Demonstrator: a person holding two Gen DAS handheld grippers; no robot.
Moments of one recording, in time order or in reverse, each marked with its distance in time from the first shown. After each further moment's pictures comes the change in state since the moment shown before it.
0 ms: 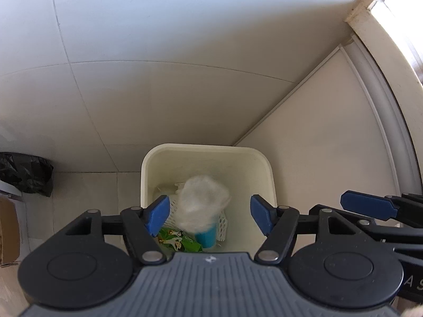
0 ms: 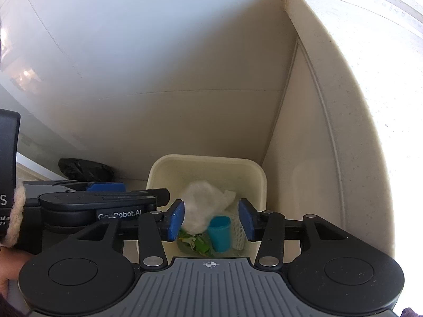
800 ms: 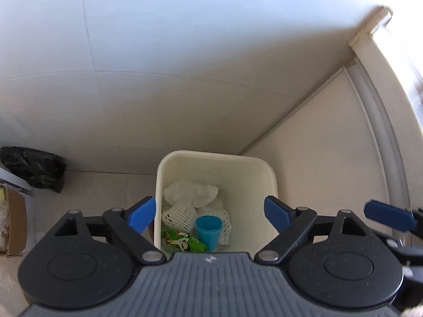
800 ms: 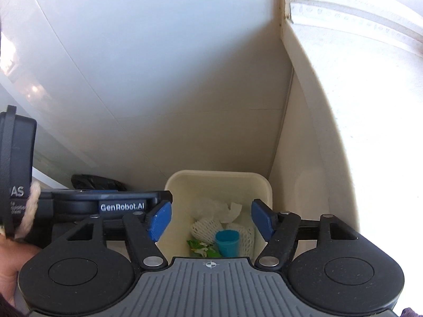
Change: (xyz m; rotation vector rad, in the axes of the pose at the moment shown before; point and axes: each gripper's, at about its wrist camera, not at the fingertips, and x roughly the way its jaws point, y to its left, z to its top) left arm -0.033 0.004 0.004 -0.052 -0.040 0.043; right arm -0.040 0.000 -0.006 0.022 -0.093 0.051
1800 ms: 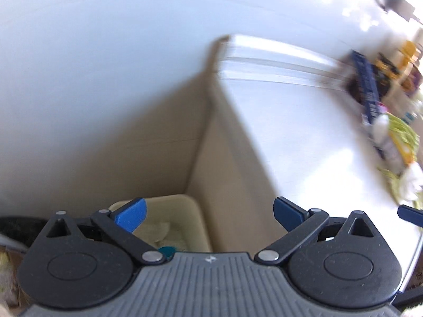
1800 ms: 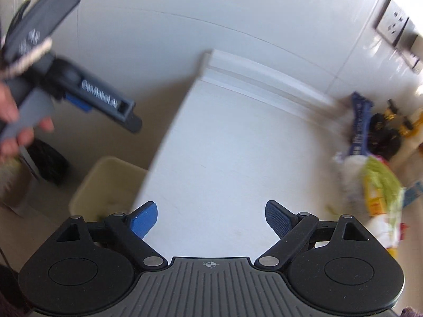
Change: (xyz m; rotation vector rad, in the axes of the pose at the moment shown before) left arm -0.087 -0.145 0.004 0.285 -0.154 -0.093; right arm -0.157 -0.098 -0.055 -0.357 -0.195 -0.304
